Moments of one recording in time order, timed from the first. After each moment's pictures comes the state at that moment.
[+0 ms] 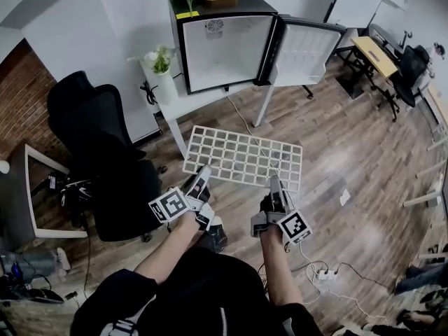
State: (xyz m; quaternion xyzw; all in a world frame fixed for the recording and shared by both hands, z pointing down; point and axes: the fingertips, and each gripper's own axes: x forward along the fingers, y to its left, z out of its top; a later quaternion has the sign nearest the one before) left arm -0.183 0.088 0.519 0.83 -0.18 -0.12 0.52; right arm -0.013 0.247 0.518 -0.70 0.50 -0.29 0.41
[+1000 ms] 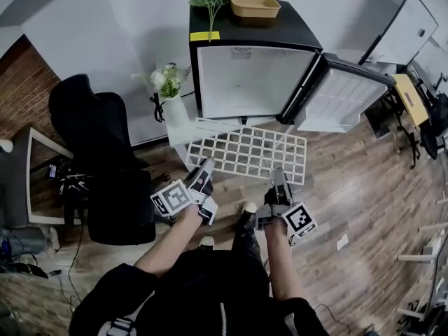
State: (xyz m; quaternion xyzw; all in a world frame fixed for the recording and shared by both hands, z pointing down) left arm -0.079 -0.096 0.515 0.80 -0.26 -0.17 0.51; right arm 0.128 0.030 0.525 -0.68 0.56 -0.34 0.34
